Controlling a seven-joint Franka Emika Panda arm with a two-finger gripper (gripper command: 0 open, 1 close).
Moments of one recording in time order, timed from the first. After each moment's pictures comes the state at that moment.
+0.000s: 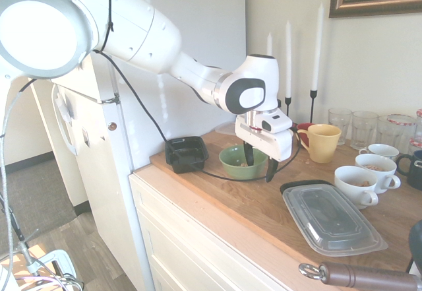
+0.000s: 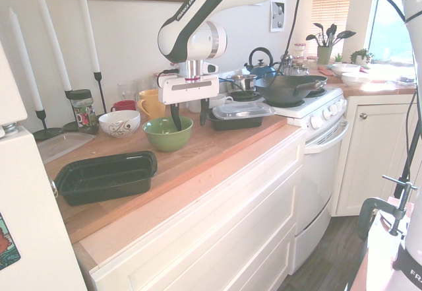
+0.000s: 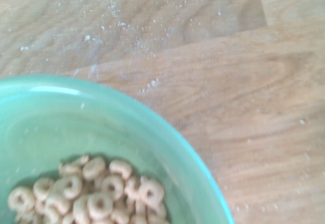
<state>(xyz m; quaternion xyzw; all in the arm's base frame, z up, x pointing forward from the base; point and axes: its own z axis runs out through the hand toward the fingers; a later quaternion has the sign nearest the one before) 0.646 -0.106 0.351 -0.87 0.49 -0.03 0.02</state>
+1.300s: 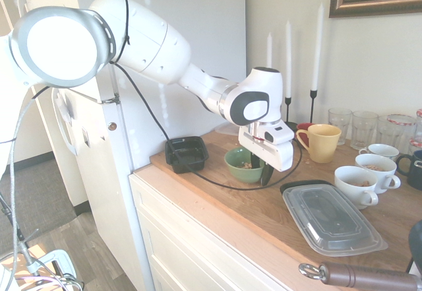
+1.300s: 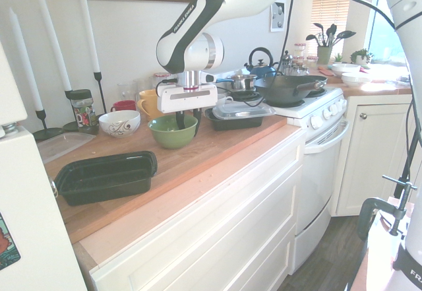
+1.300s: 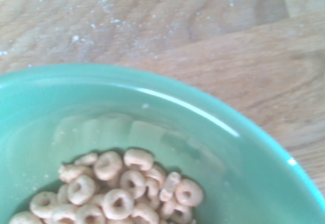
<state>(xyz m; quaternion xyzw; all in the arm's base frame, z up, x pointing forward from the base) 0.653 -0.106 0.325 -0.86 0.51 -0.02 0.03</state>
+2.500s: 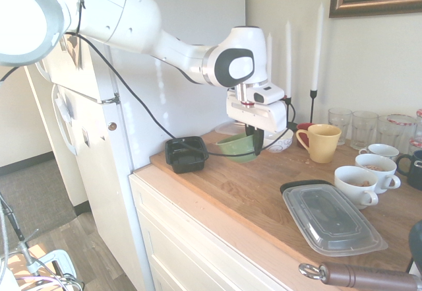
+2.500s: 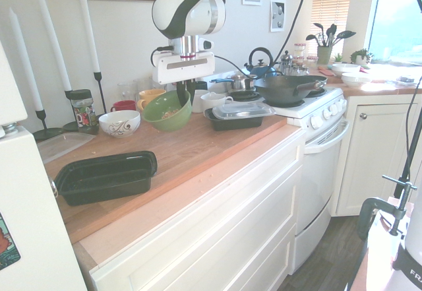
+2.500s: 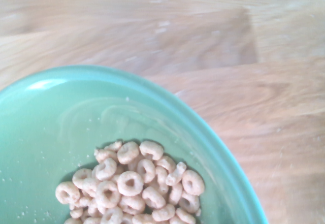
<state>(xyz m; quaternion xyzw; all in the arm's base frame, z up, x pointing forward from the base) 0.615 -0.047 0.451 -0.90 0.43 -0.08 -0.02</state>
